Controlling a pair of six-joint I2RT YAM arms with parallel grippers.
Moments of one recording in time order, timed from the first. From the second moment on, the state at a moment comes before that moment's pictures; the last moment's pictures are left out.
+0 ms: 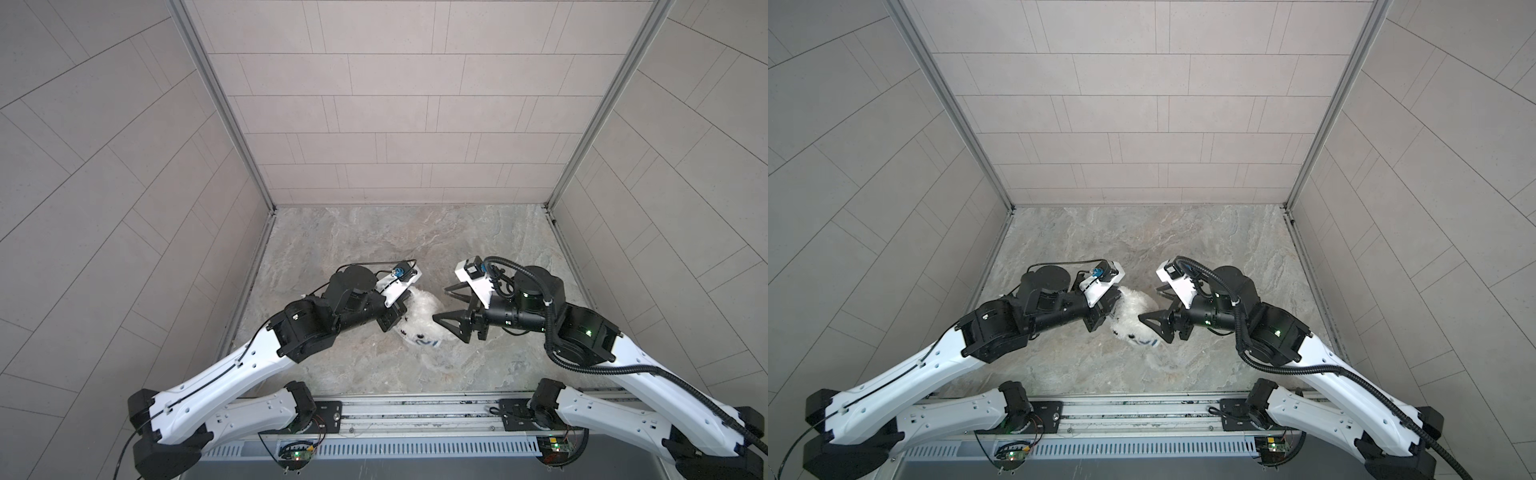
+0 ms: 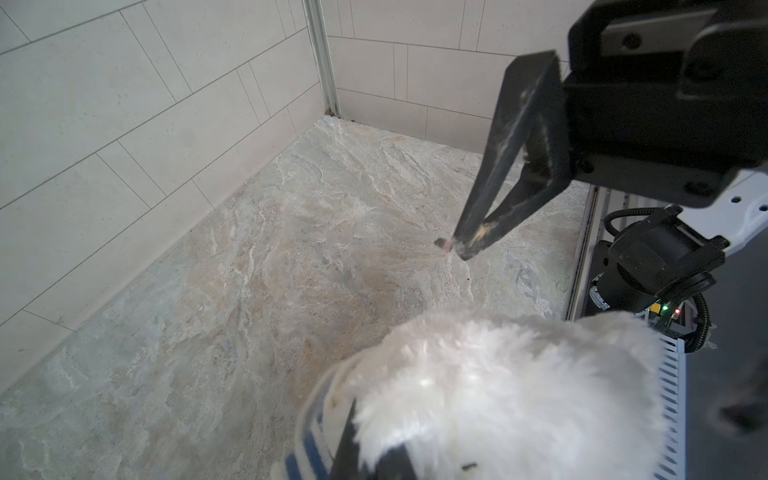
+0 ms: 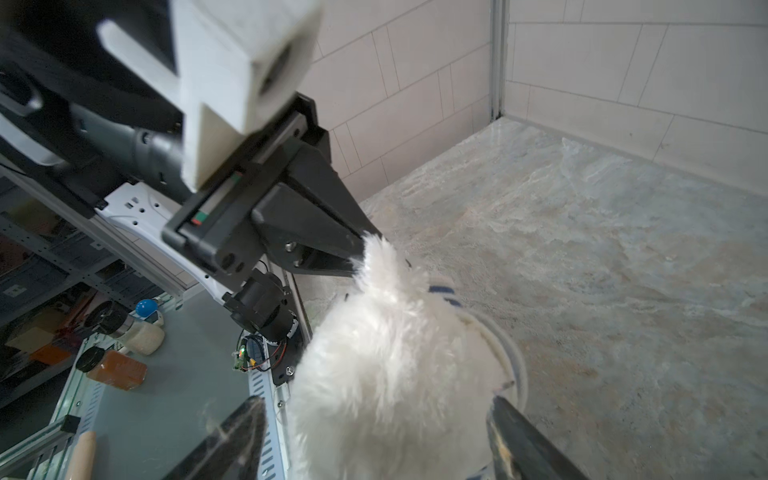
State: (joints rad) left arm -0.96 0.97 1.07 -0.54 0.00 0.11; right arm 0.82 0.88 1.01 -0.50 -0.32 0.20
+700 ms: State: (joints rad) left arm -0.96 0.99 1.02 -0.49 0.00 0.08; right arm 0.92 1.04 1.05 -0.52 -0.22 0.22
